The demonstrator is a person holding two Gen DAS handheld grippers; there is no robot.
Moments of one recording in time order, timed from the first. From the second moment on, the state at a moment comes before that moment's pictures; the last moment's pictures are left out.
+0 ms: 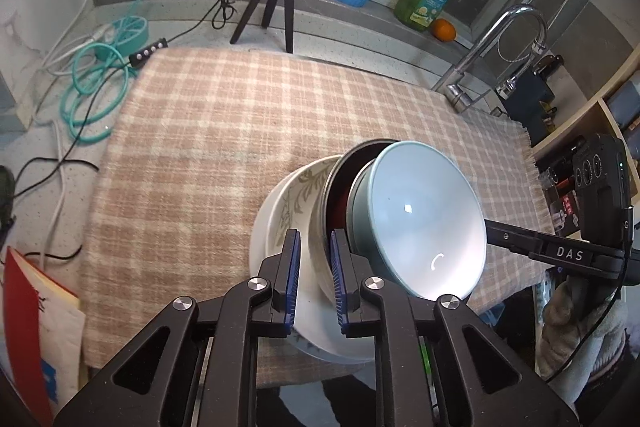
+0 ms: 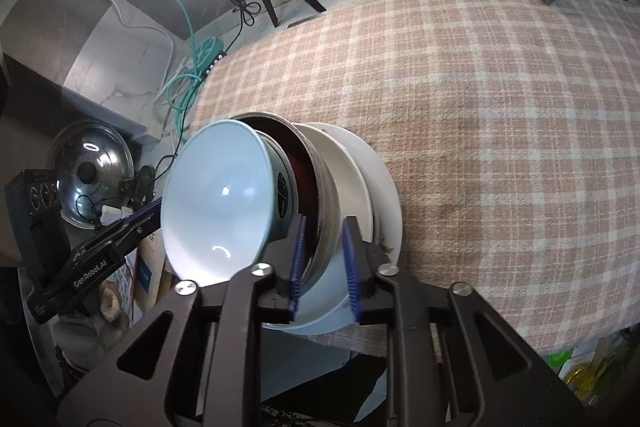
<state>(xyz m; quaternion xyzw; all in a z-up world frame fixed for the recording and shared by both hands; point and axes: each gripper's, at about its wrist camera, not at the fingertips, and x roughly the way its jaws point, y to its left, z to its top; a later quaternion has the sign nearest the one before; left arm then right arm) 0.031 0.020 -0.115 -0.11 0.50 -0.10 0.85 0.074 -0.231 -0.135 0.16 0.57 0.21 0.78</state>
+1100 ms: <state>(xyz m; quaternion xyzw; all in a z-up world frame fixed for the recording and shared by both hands) -0.045 -0.036 -0.057 -0.05 0.43 0.01 0.90 0.011 -0.277 -0.059 0.03 0.44 0.23 0.87</state>
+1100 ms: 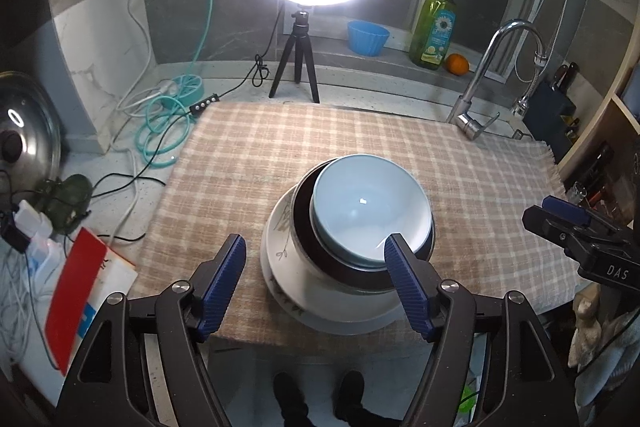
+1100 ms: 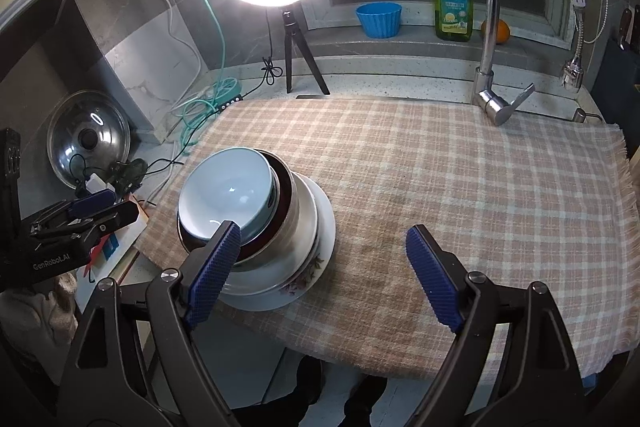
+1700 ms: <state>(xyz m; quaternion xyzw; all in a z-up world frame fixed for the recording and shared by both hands) -0.052 -0.037 -0.058 -0.05 0.43 0.02 0.90 0.006 -0.274 -0.064 0.04 0.45 0.22 0.87</state>
